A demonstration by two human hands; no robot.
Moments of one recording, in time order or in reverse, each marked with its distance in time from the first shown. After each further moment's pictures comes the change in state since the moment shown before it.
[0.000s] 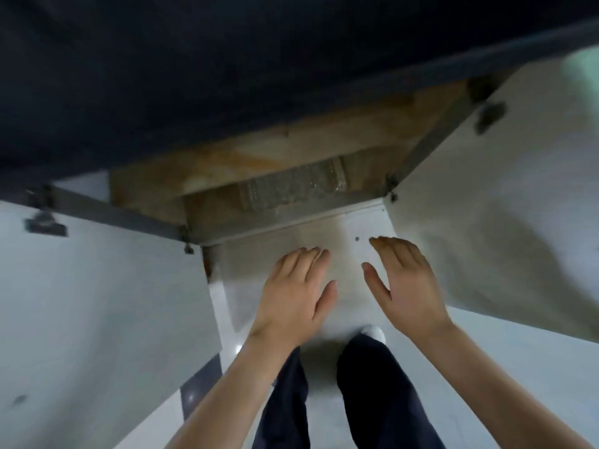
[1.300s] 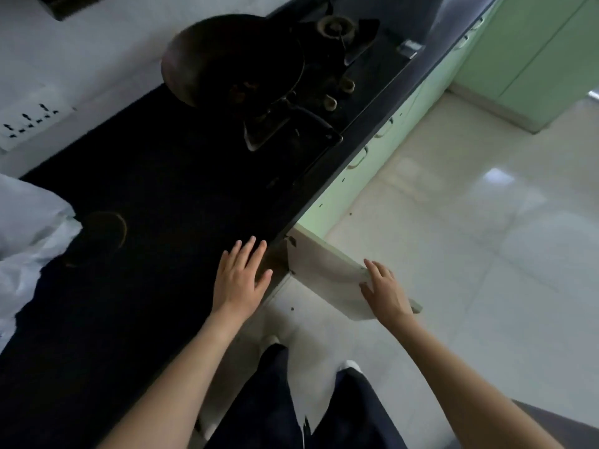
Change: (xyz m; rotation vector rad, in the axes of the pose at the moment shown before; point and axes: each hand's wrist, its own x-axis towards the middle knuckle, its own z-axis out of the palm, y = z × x) left_hand 0.237 0.116 -0.184 0.151 -0.218 0.366; right_hand -0.022 0.076 -0.229 0.170 0.046 0.836
